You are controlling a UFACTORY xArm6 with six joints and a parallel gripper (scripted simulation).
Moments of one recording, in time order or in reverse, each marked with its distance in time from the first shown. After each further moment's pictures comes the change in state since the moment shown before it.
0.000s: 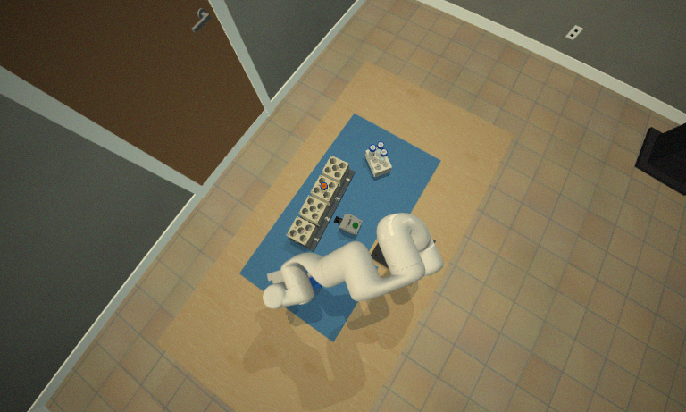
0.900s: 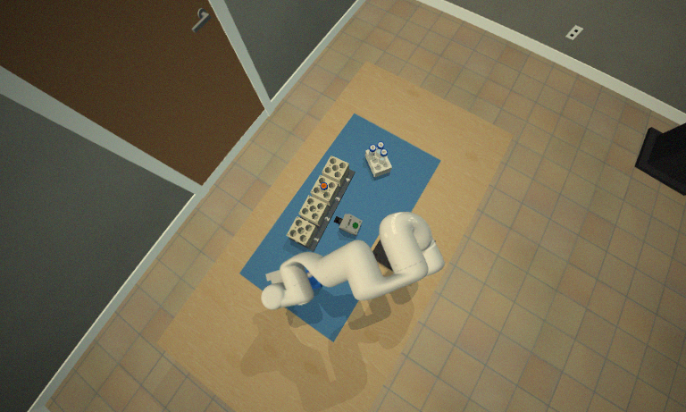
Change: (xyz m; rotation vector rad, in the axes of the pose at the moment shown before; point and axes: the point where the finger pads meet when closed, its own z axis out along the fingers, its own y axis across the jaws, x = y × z) arm 0.000 0.000 -0.015 0.000 0.000 0.000
